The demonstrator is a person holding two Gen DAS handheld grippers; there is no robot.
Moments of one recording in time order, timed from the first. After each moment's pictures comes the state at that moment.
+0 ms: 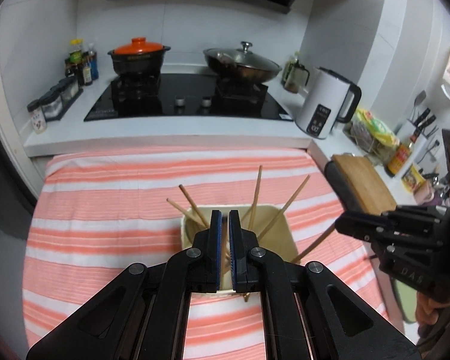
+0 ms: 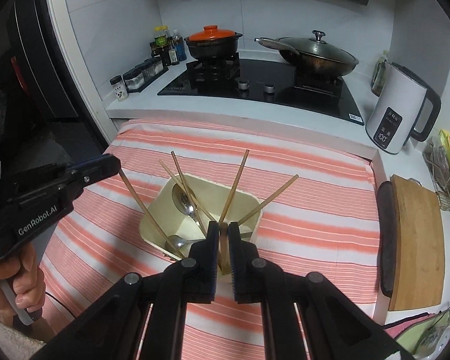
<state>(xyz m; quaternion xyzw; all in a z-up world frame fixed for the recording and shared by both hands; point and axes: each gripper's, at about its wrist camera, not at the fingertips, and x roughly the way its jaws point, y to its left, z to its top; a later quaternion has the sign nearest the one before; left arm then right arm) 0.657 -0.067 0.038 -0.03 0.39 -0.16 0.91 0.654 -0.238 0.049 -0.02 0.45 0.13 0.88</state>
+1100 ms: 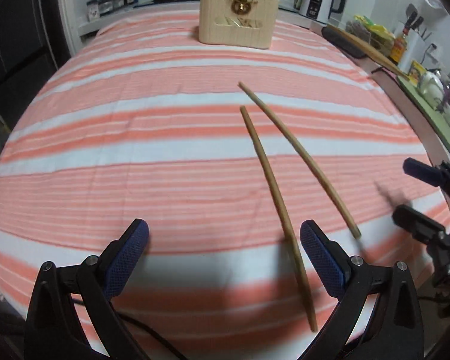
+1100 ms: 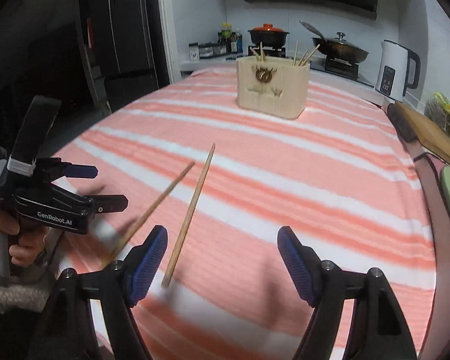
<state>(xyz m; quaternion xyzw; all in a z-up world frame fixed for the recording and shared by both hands) 0.279 -0.042 -0.175 0.00 0.47 -0.09 0.88 0.266 -0.249 -0.145 -0.08 0.37 0.23 0.90</state>
